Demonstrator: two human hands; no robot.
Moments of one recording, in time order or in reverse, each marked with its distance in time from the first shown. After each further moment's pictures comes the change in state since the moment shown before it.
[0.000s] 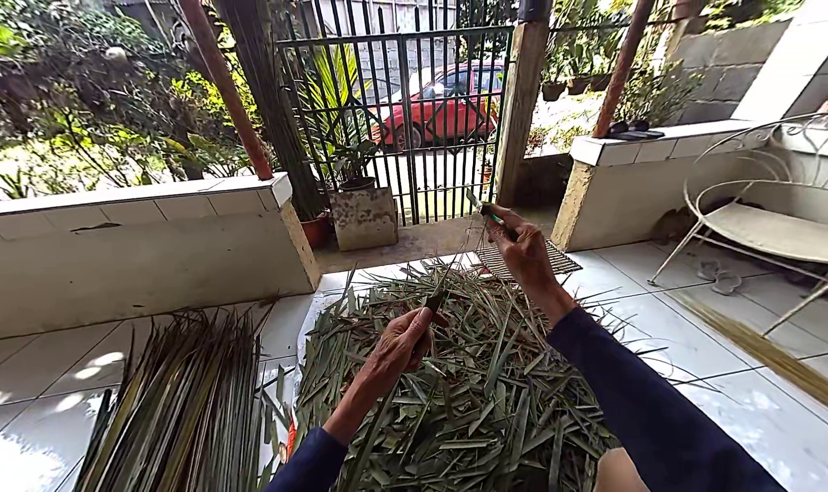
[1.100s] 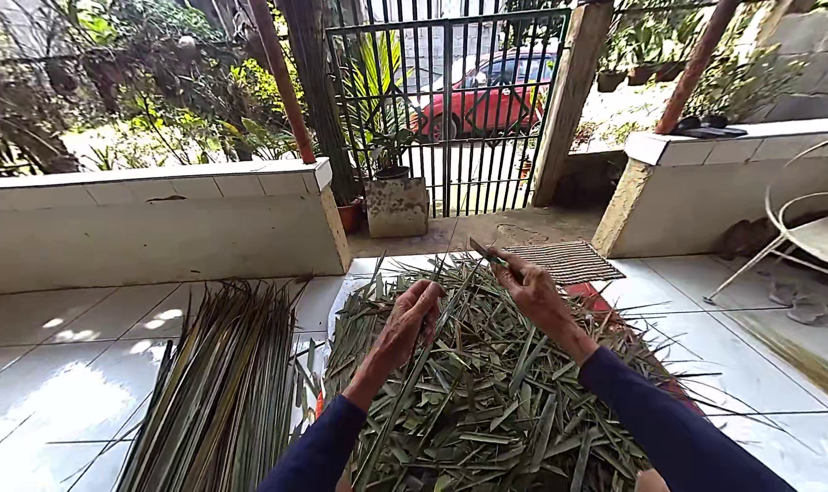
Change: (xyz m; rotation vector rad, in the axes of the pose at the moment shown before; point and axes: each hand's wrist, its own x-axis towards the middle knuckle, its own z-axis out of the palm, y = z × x) left_hand -0.006 0.006 -0.036 -0.105 0.183 0.082; right_hand -0.057 0.011 0.043 -0.143 -0.293 0.049
